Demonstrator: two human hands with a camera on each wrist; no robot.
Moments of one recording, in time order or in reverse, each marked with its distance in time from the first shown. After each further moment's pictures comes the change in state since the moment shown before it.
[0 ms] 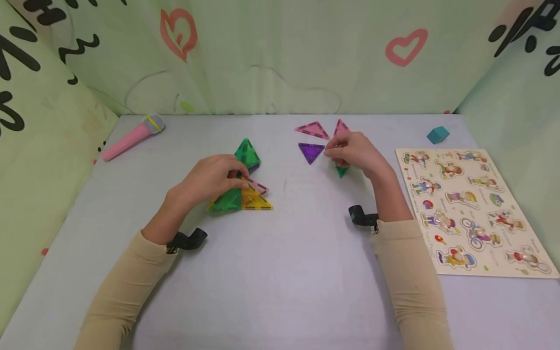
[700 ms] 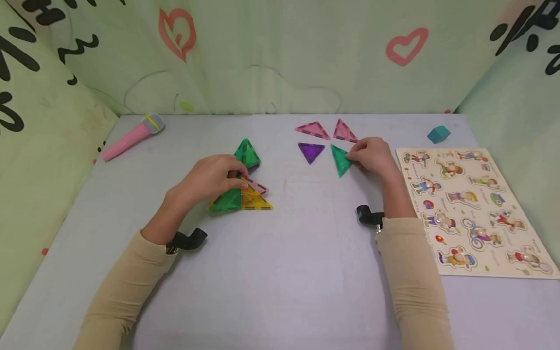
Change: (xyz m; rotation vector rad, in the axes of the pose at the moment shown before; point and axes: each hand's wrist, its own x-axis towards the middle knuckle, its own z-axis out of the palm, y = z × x) left_hand 0.001 0.000 -0.001 -0.011 -0.013 -0.007; right_hand 0.010 0.046 -0.010 -0.092 0.175 0.147
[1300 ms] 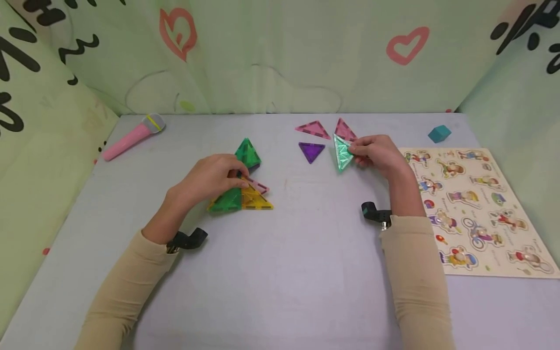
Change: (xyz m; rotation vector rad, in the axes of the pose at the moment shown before) left_hand 0.001 0.001 -0.001 0.006 -0.015 -0.009; right_hand 0.001 0.006 -0.017 0.447 -0.169 0.008
